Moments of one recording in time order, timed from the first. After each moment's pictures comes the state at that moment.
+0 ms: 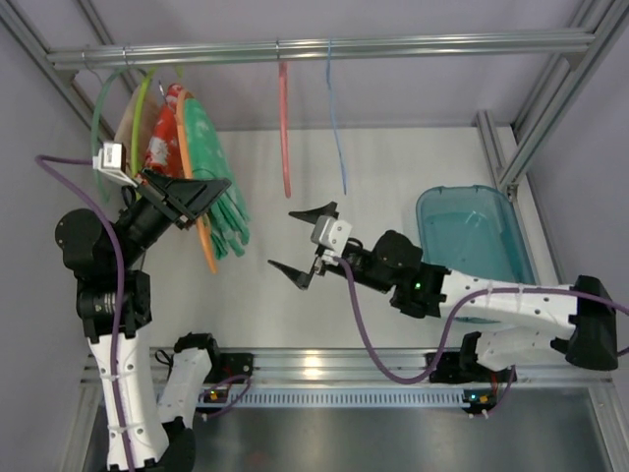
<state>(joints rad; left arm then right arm) 0.14 0.70 1.23 -0.30 0.82 -1.20 1.22 1.17 0.93 0.43 0.03 -0.27</state>
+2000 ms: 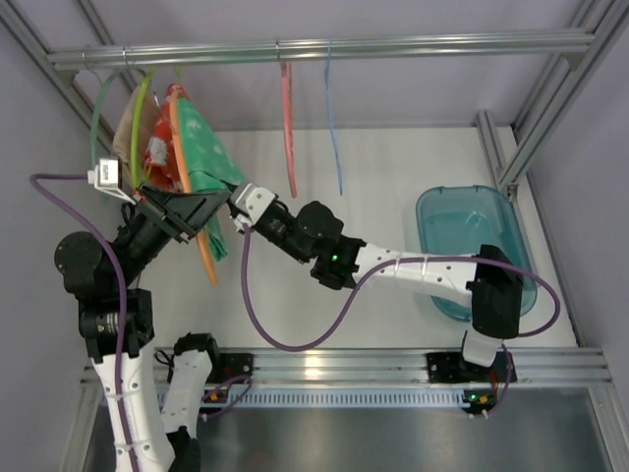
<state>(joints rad) 0.16 0.63 1.22 -0.29 0.82 -1.18 1.24 1.75 1.46 0.68 0.21 -0.49</state>
